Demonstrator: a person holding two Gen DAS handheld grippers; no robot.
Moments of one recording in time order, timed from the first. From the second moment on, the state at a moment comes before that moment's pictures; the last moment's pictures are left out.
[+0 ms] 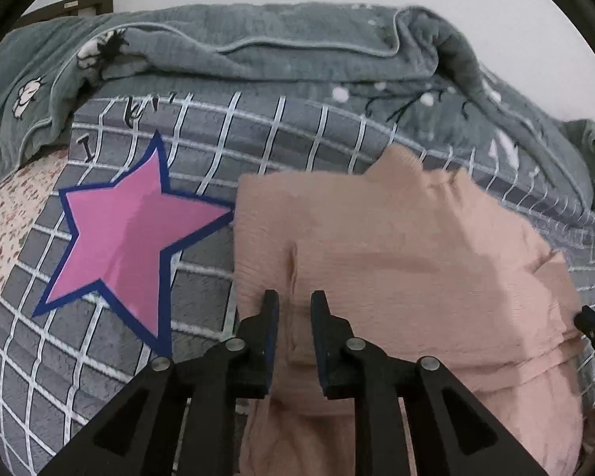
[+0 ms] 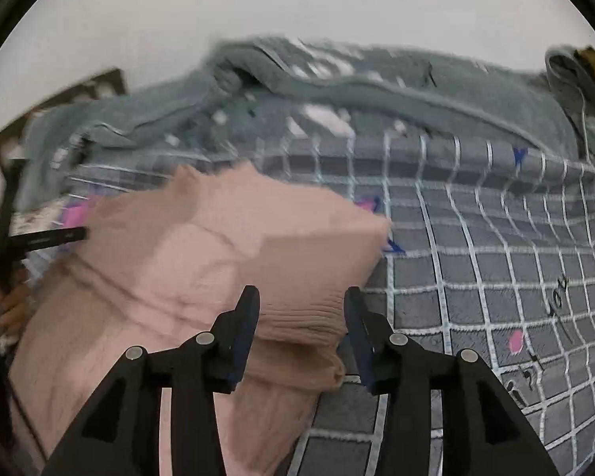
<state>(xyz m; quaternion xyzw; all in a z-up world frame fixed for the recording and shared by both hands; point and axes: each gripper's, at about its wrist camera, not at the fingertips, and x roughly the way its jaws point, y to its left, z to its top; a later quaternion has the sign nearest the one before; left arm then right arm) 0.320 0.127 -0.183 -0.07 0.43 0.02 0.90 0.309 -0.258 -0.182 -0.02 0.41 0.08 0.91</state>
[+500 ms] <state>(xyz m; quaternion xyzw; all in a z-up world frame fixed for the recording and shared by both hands) 0.267 0.138 -0.166 -0.11 0.42 0.01 0.90 0.246 -0.272 -0.149 0.02 0.37 0.06 0.93</state>
